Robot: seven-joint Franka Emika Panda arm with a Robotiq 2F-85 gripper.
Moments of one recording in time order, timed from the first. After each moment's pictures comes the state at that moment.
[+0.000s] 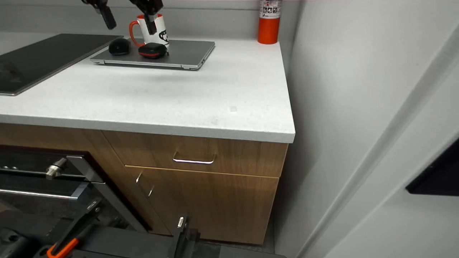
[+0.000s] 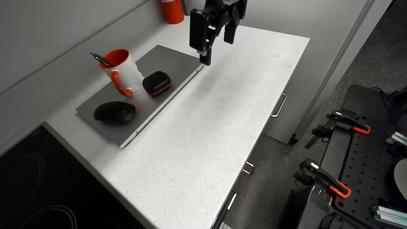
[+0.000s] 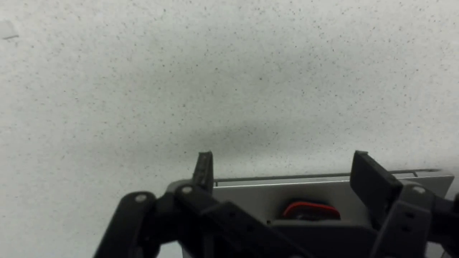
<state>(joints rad) 0.03 -0.19 0.07 -2.41 0.10 2.39 0.03</state>
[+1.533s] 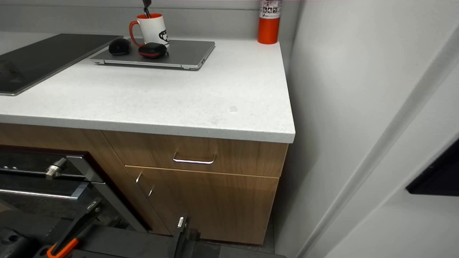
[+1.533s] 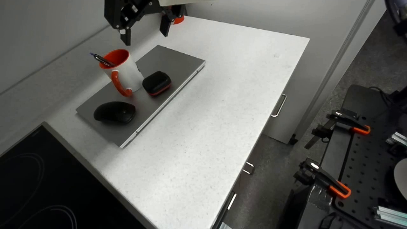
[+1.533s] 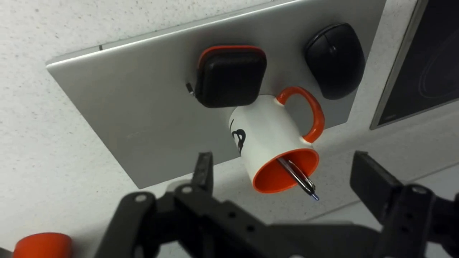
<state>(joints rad) 0.10 0.02 0.10 -2.24 0.30 2.80 0.12</state>
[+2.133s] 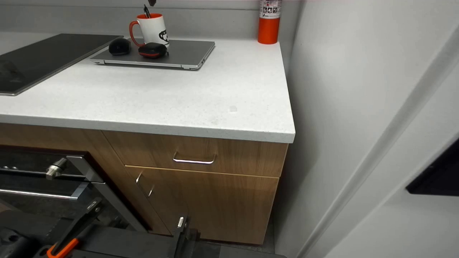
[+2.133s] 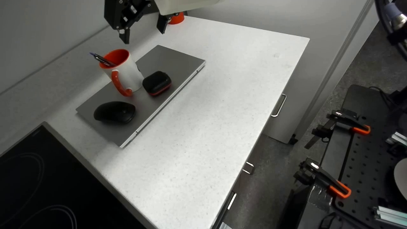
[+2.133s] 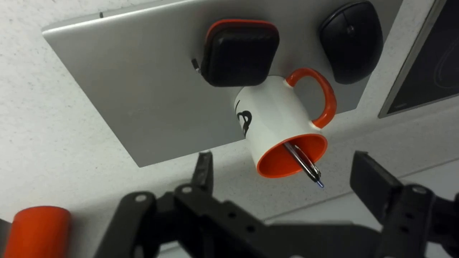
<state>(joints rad) 0.10 0.05 0.10 -2.24 0.24 2.90 0.13</state>
